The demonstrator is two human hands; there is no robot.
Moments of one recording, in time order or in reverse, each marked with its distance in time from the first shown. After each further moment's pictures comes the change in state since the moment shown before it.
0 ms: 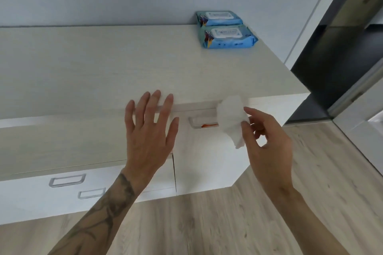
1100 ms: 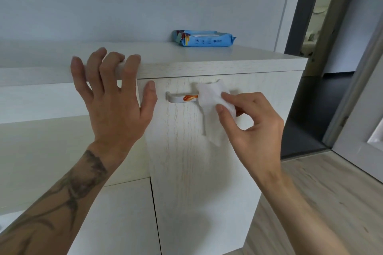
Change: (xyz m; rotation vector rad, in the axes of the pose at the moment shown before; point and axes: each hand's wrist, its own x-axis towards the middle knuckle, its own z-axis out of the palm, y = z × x) left_hand 0.011 -0.008 0.093 0.044 0.643 0.035; right_hand -0.010 0.113 0.070 0.019 0.314 -0.433
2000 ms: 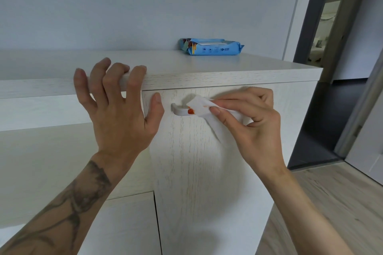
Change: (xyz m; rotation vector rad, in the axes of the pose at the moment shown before) left_hand 0.000 -0.004 0.012 0.026 0.033 0.041; right_hand 0.029 0.016 0.018 0.178 -0.138 -0.138
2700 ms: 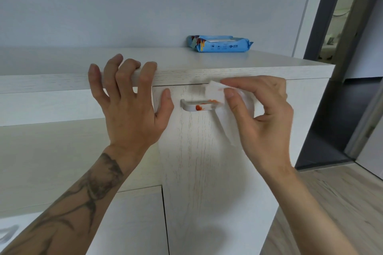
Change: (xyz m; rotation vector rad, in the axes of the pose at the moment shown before) left_hand 0.001 0.000 0.001 -0.019 -0.015 -0.003; right_hand 0.006 -0.031 0.007 -0.033 0.106 -0.027
